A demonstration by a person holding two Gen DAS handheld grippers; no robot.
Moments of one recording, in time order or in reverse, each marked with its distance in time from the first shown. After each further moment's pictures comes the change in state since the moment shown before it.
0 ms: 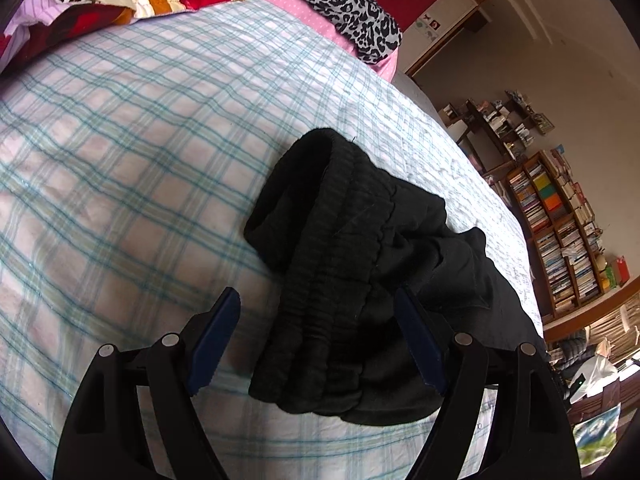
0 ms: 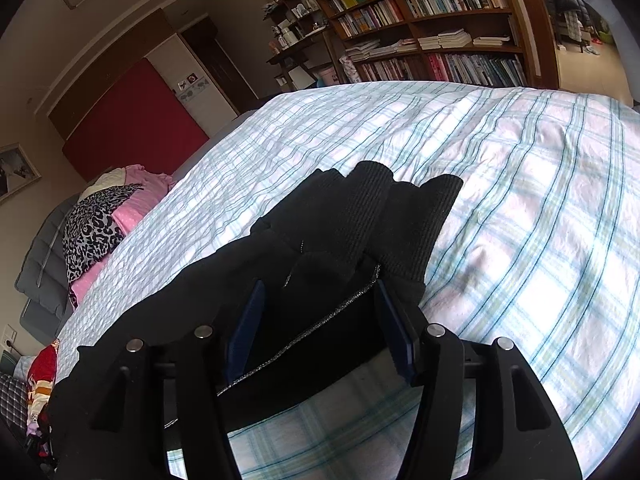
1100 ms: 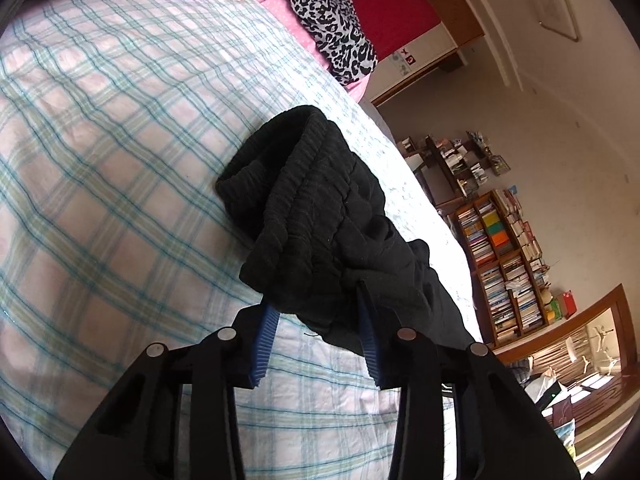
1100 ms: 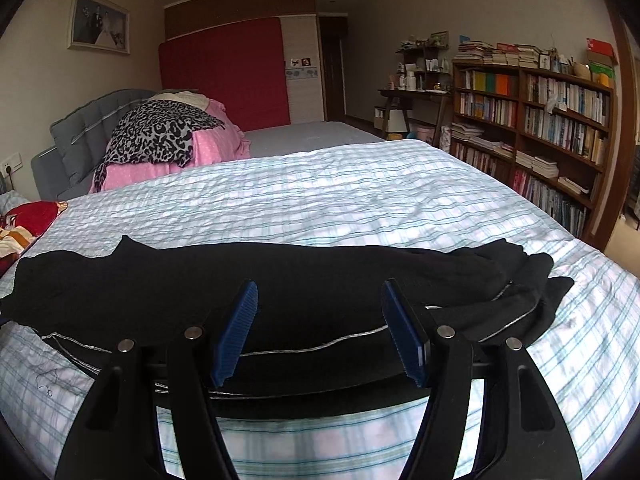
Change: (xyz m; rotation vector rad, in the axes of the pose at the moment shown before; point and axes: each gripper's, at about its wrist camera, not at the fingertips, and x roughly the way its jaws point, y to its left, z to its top) left arm -0.023 0.010 -0.039 -0.106 -0.115 -0.218; right arm -0.043 0.206 -0.088 -0.570 -0.086 0.076
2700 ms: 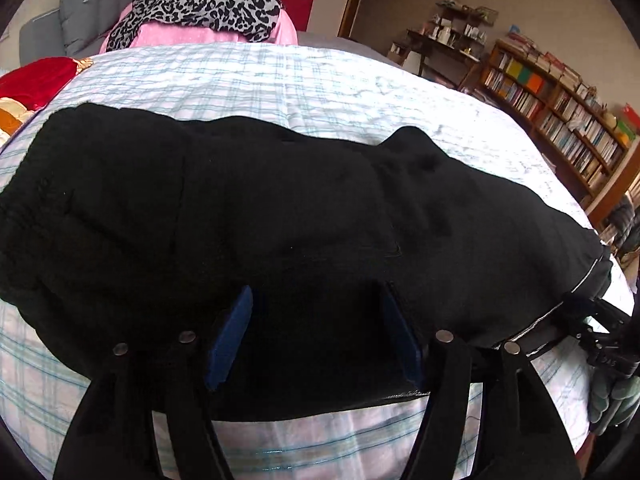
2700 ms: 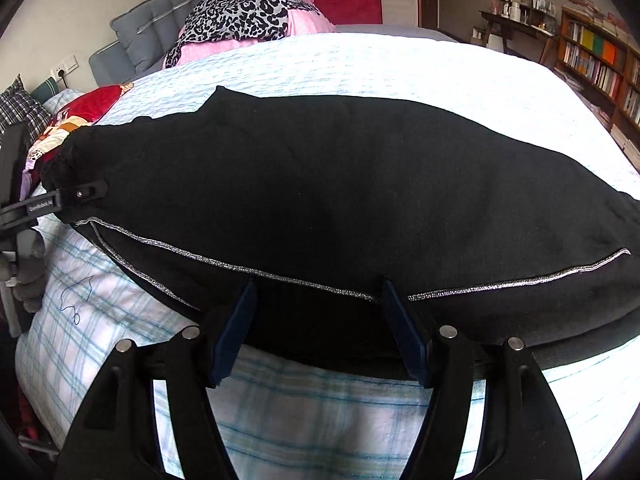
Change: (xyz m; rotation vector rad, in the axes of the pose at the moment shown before) left arm 0.145 -0.130 -0.047 0.571 0.172 0.298; right arm 0.073 0.095 -0.063 -0.147 0.401 0.265
